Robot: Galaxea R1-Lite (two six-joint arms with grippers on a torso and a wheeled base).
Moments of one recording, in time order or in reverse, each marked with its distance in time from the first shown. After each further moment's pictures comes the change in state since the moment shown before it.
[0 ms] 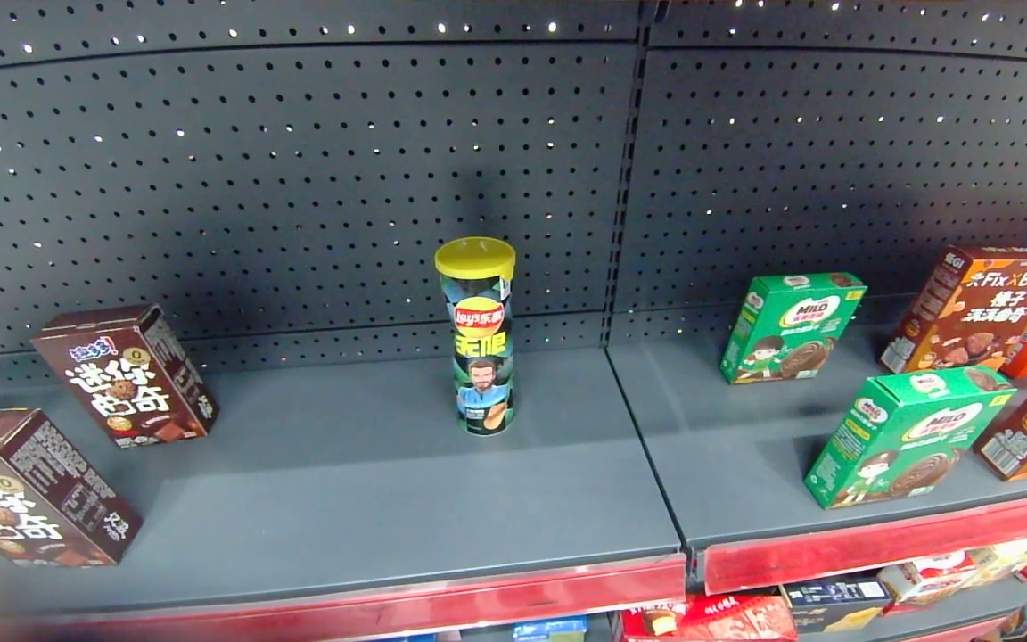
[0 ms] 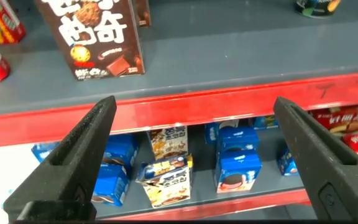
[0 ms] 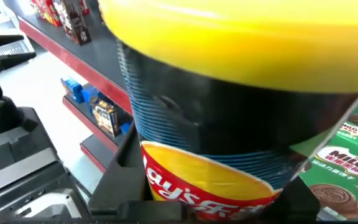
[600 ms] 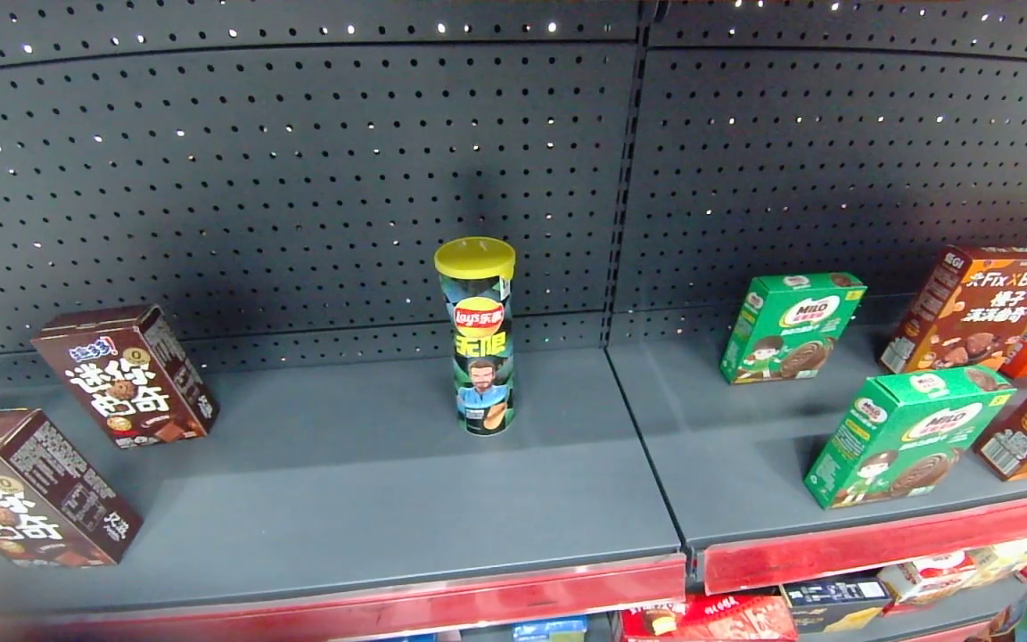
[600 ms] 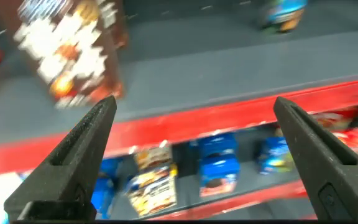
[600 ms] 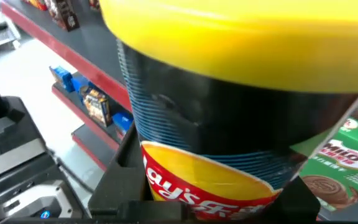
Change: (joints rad) left arm -0.027 0.154 -0.187 0.037 -0.147 0.010; right arm 0.006 0.032 -0.015 0.040 -0.030 -0.045
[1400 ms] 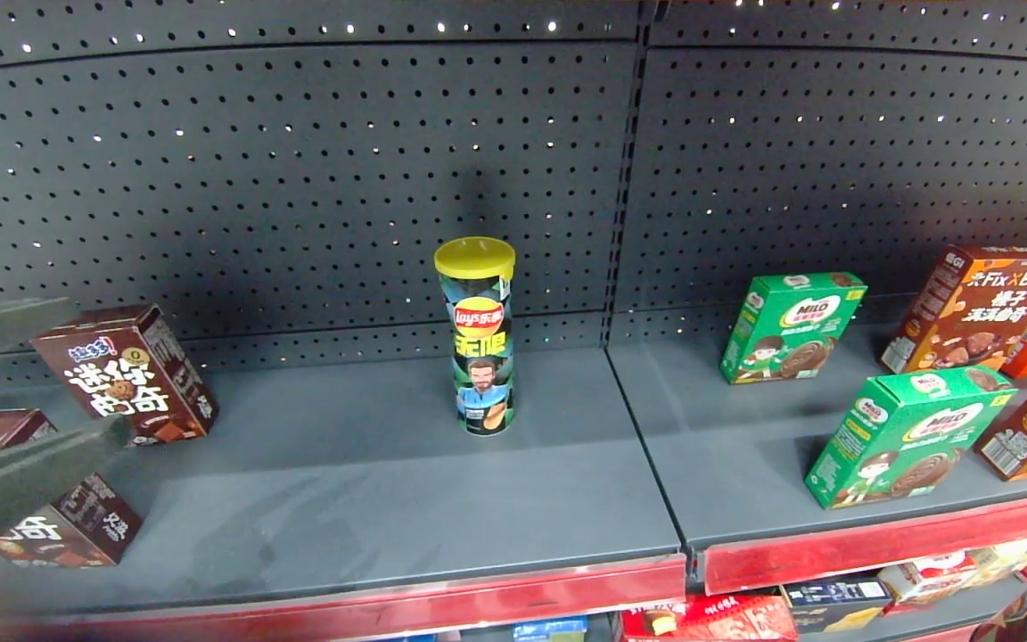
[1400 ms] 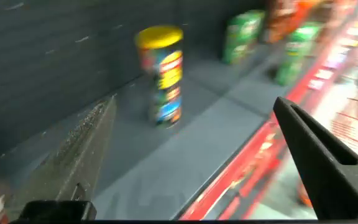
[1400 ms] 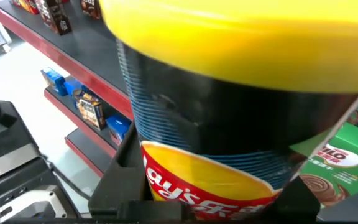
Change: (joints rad) left arm -0.167 0.724 -0.510 -0.236 -0.397 0.029; right arm -0.035 -0.021 -0.009 0.005 -0.005 -0.001
